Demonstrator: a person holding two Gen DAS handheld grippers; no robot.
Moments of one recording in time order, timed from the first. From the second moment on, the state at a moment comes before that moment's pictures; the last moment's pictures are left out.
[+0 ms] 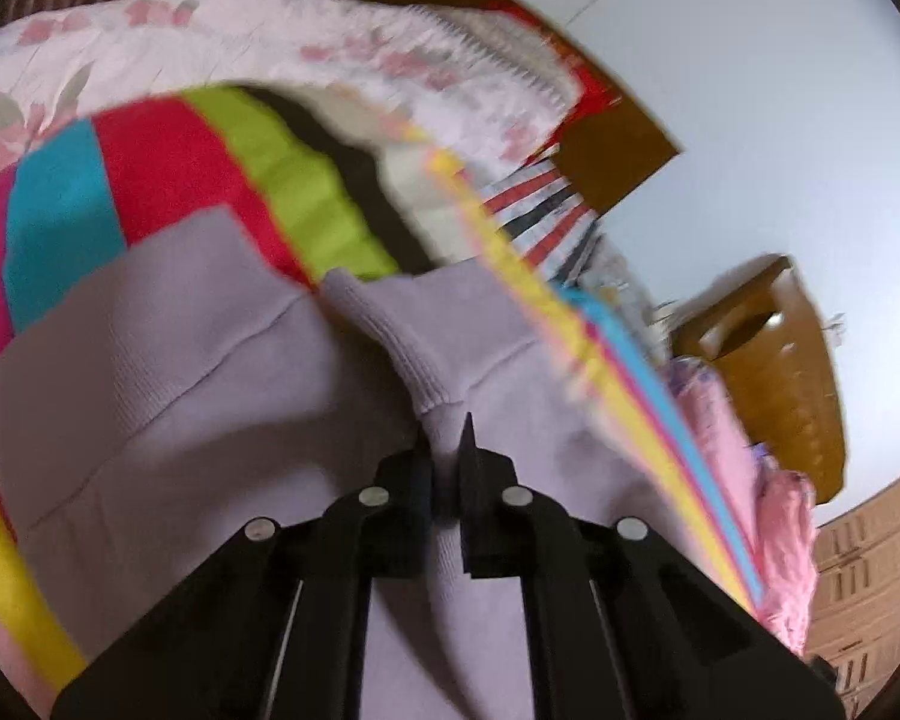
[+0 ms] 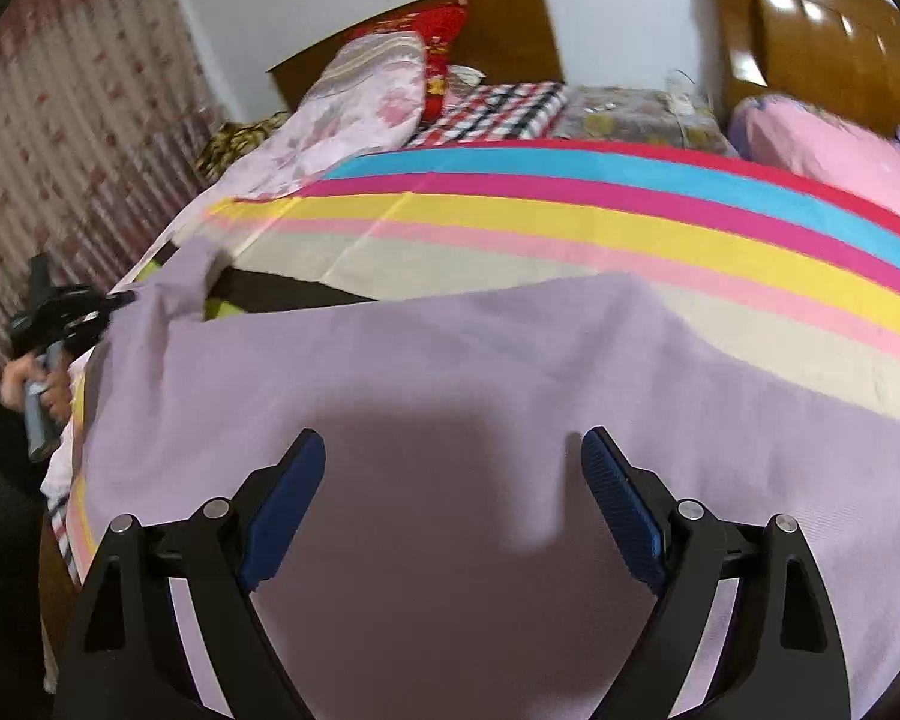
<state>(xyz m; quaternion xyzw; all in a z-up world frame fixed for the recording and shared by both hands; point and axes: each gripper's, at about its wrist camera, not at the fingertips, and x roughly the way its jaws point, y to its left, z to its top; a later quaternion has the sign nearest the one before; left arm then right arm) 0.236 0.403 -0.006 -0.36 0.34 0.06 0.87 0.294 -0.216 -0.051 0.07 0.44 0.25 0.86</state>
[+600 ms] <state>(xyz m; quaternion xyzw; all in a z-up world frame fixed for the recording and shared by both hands) 0.103 0.459 -0.052 -0.33 0.33 0.11 0.88 0.271 -0.203 -0.028 0.03 0.41 0.26 0.87</state>
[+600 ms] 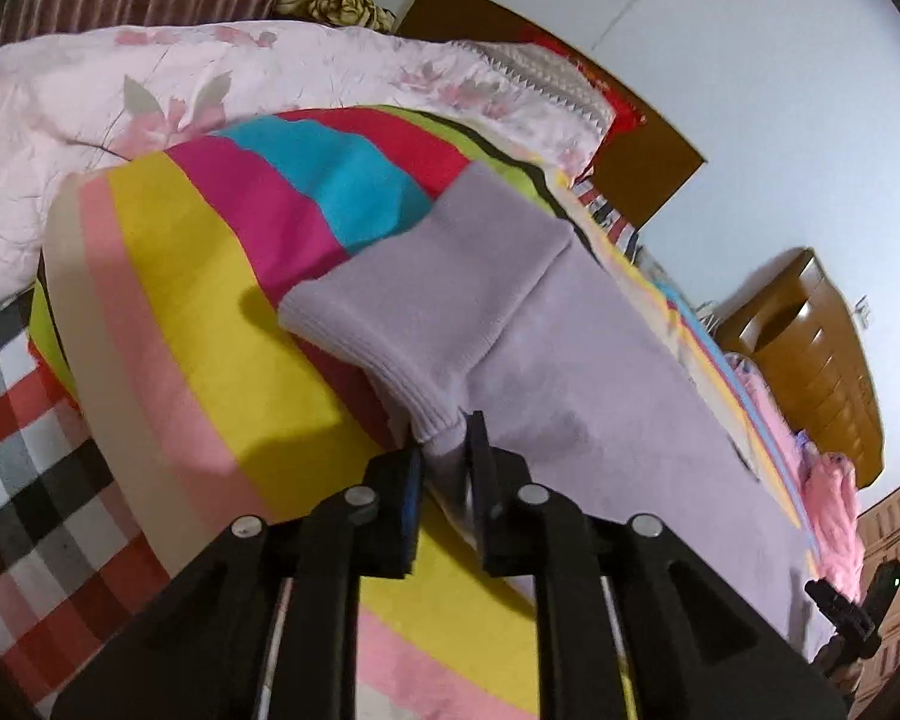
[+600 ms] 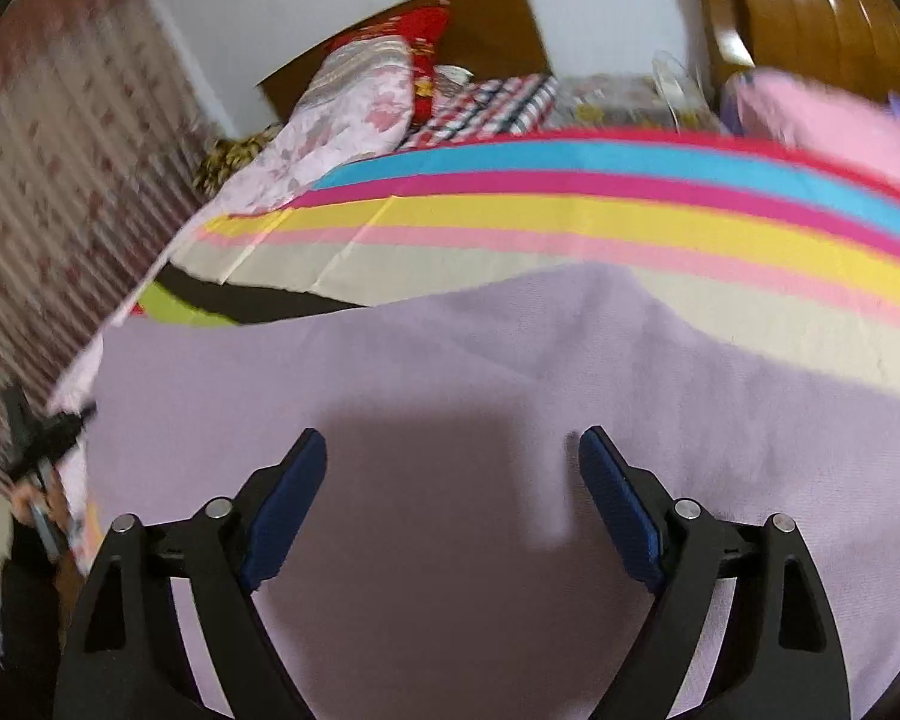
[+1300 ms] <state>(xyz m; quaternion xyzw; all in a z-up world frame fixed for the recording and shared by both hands) 0.108 0.457 -0.010 -0.30 0.25 0.09 0.92 0.143 0.031 -0.029 -0.24 0.34 0.56 0.72</state>
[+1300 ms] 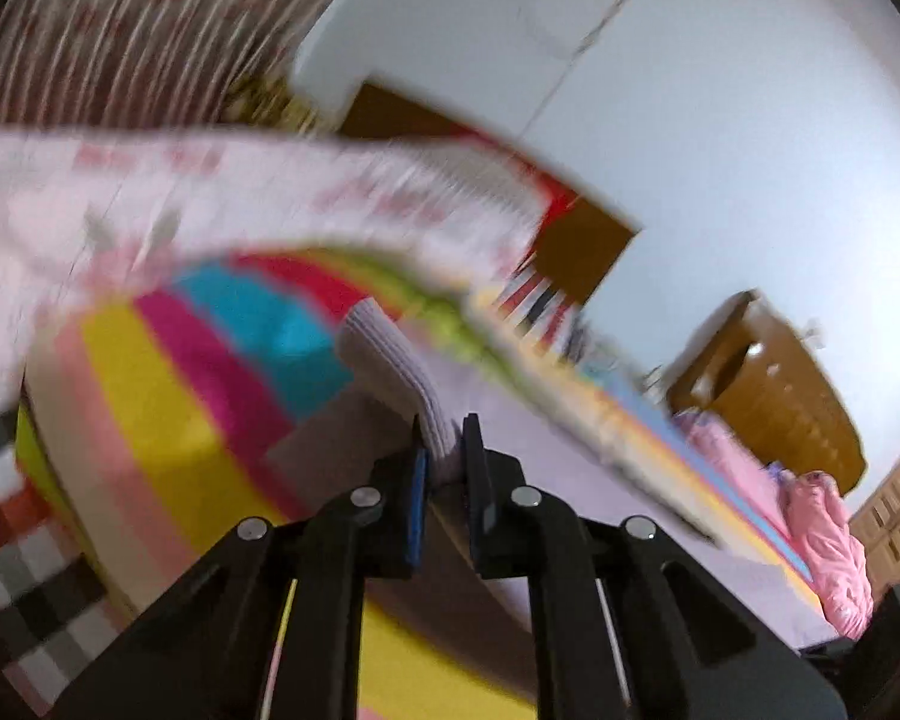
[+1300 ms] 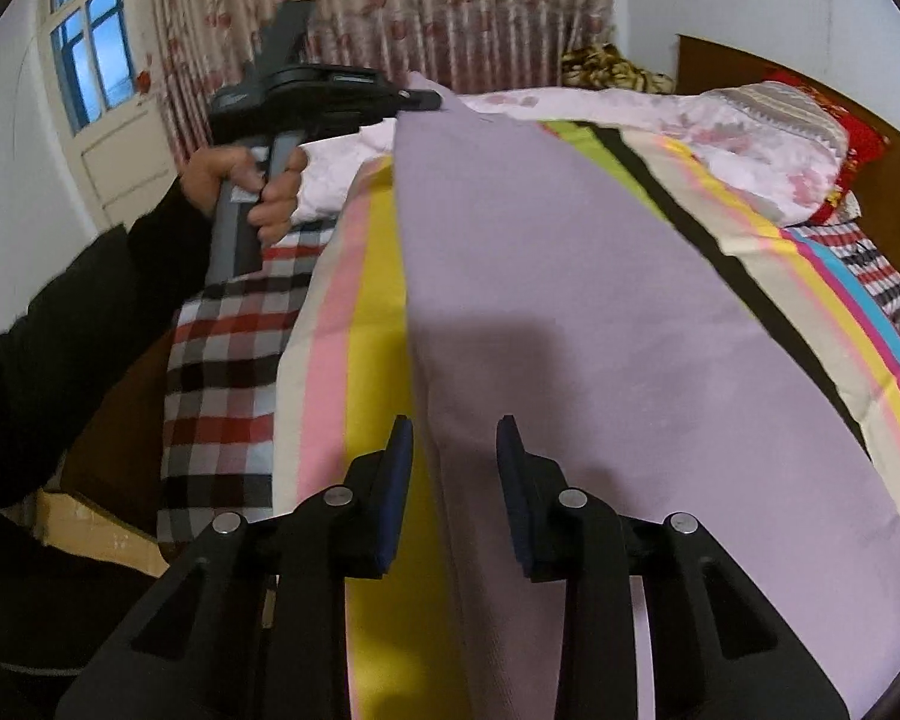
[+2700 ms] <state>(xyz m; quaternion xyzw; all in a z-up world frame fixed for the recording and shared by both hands) 0.096 0.471 -0.014 -0.25 0.24 0.25 0.90 0.132 0.031 -0.024 -0.25 0.34 0.59 0.68</state>
